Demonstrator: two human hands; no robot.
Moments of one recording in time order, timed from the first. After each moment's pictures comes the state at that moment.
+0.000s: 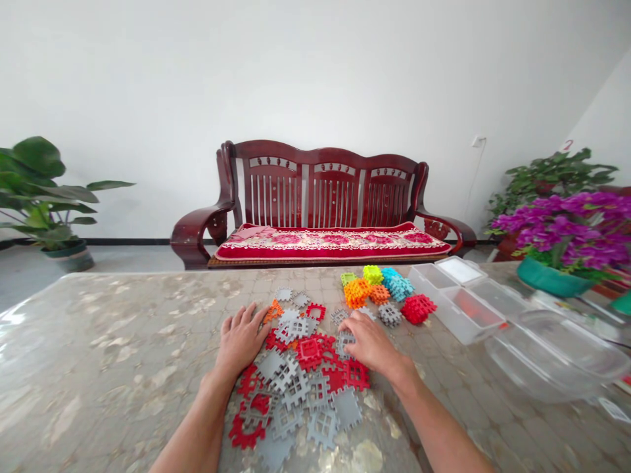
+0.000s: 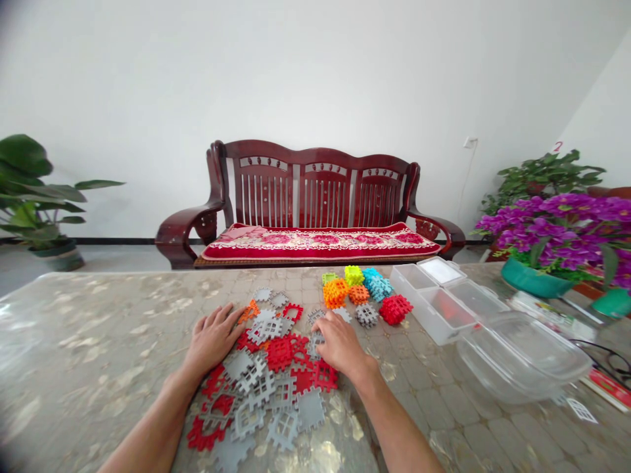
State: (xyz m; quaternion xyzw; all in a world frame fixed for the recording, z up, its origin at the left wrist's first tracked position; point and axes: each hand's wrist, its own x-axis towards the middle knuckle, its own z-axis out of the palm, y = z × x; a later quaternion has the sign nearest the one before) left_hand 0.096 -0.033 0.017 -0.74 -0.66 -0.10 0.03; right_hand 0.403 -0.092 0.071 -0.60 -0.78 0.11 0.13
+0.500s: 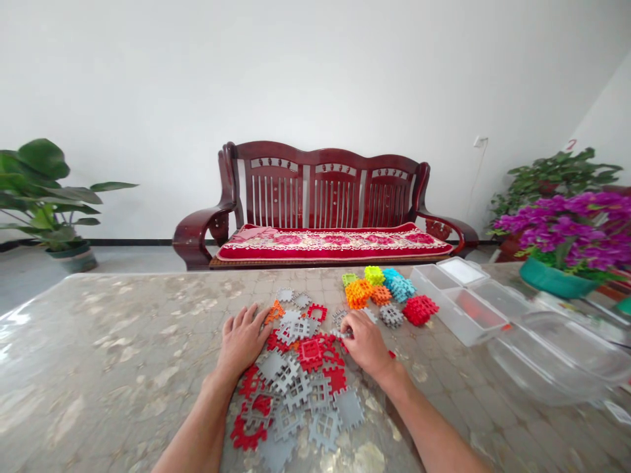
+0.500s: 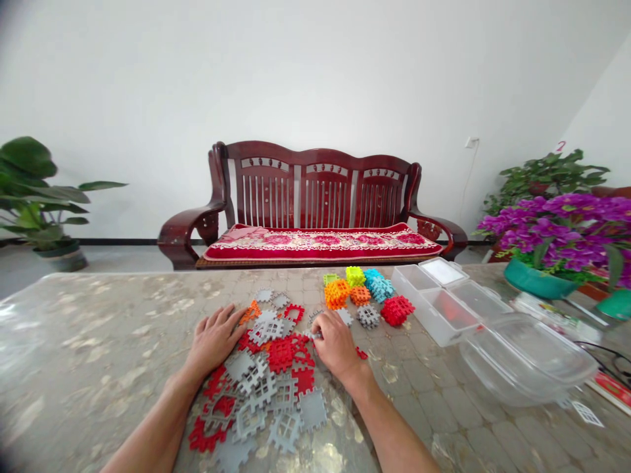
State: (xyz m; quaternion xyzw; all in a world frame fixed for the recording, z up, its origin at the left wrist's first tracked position) left_hand 0.096 -0.032 0.016 -0.75 -0.66 -0.10 0.05; right_hand 0.391 -0.082 0.041 -0.55 -0.76 0.04 0.35
